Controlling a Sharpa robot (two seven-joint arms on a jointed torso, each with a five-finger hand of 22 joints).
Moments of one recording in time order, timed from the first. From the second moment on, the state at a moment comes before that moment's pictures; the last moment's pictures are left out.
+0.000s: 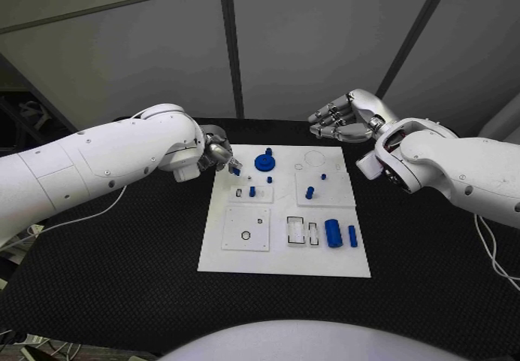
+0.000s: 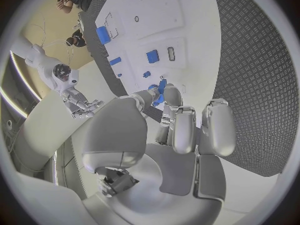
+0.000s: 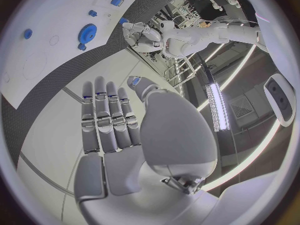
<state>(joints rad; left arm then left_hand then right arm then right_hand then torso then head) 1.30 -0.66 0.00 1.26 -0.99 0.15 -0.52 1.18 -0.14 0.62 0.10 0.21 0.96 0.05 0.57 0.49 1.26 0.00 0.94 0.70 1.47 -0.08 1.37 1.31 0.06 1.46 0.03 1.32 1.31 1.27 -0.78 -0.02 1.43 -0.80 -0.38 0.17 1.37 -0.17 0.34 0.10 0.44 1.05 0.20 0.07 0.07 1.22 0.13 0.07 0.07 1.25 0.08 0.07 0.24 0.18 0.87 0.20 0.39 0.27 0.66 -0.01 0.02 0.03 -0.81</state>
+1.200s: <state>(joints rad) 1.25 -0.69 -0.03 1.38 -1.12 0.12 -0.52 1.17 -0.16 0.63 0.10 0.23 0.97 0.04 0.58 0.49 1.28 0.00 0.94 0.71 1.46 -0.08 1.37 1.31 0.06 1.47 0.03 1.32 1.31 1.27 -0.78 -0.02 1.43 -0.81 -0.38 0.17 1.37 -0.17 0.34 0.10 0.44 1.05 0.20 0.07 0.07 1.22 0.13 0.07 0.07 1.25 0.08 0.07 0.24 0.18 0.87 0.20 0.38 0.27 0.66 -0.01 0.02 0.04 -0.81</state>
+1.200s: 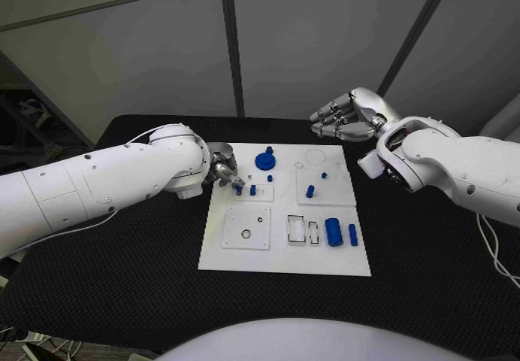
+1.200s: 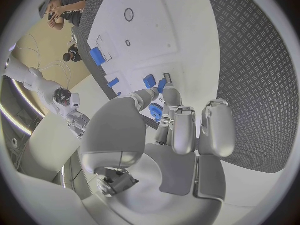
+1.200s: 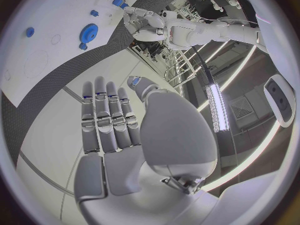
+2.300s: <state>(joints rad) 1.25 -0.69 -0.03 1.36 -1.13 0.16 -0.52 1.16 -0.16 0.64 0.09 0.23 0.97 0.04 0.58 0.49 1.28 0.00 0.94 0.71 1.46 -0.08 1.37 1.31 0.06 1.47 0.03 1.32 1.31 1.27 -0.78 -0.02 1.43 -0.81 -0.38 0.17 1.37 -0.17 0.34 0.10 0.44 1.05 0.20 0.07 0.07 1.22 0.13 0.07 0.07 1.25 0.08 0.07 0.24 0.18 0.87 0.20 0.38 0.27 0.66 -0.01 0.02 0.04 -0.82</state>
